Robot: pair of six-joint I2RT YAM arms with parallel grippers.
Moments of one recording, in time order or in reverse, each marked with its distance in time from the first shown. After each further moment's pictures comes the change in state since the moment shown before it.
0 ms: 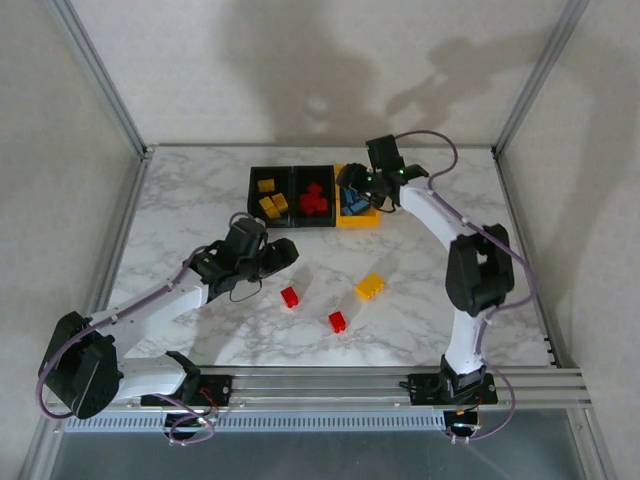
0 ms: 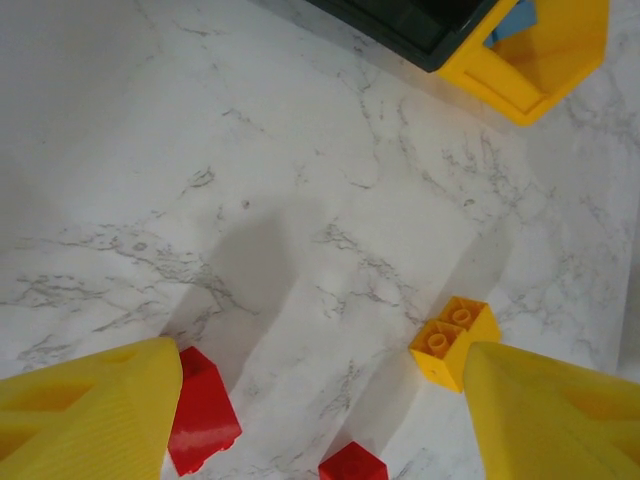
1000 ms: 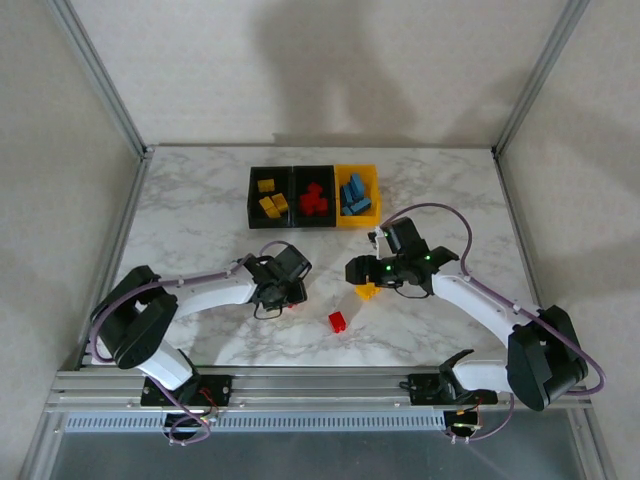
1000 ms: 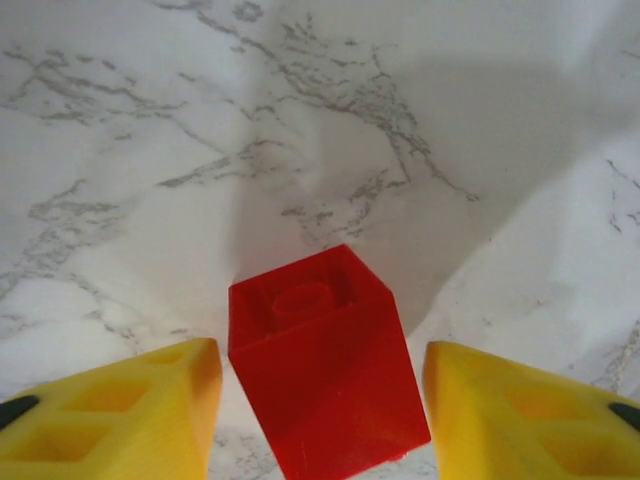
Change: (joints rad) left arm -0.210 0.336 0.056 -0.156 -0.146 -0.089; right arm 0.131 -0.582 -0.775 0.045 -0.214 -0.236
